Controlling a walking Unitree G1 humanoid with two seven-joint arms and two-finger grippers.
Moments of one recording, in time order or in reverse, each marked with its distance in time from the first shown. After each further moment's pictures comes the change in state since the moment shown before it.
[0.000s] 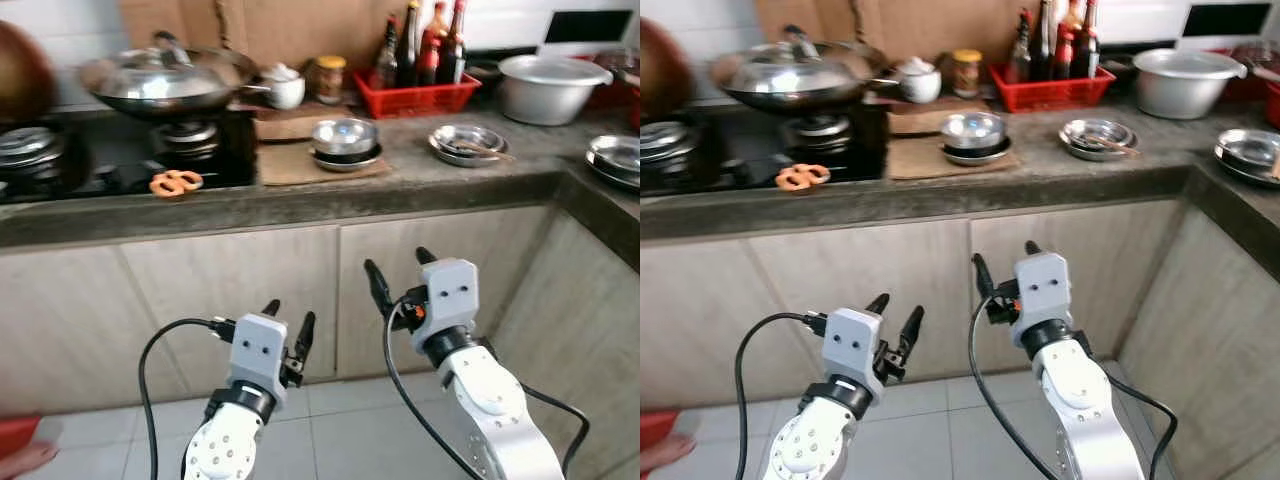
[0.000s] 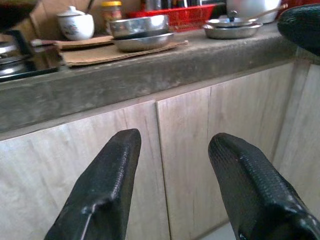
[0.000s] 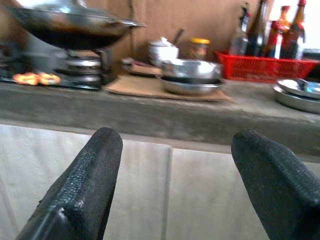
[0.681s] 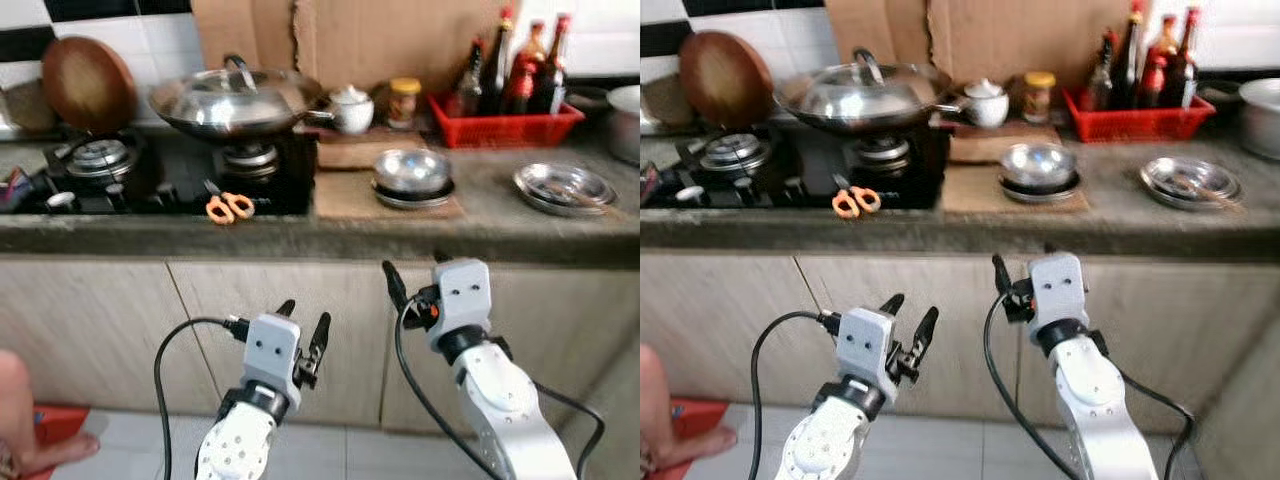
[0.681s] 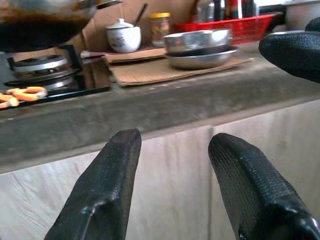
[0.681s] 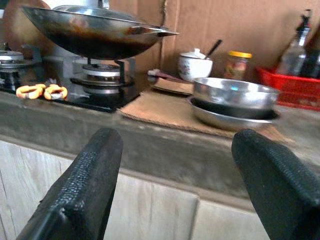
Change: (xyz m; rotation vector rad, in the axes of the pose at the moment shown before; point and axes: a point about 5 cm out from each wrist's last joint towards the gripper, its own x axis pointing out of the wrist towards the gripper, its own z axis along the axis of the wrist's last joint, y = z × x) left arm 0.002 -0.009 0.002 -0.014 -0.009 -0.036; right arm 0.002 -0.012 -0.006 -0.031 0.029 -0.048
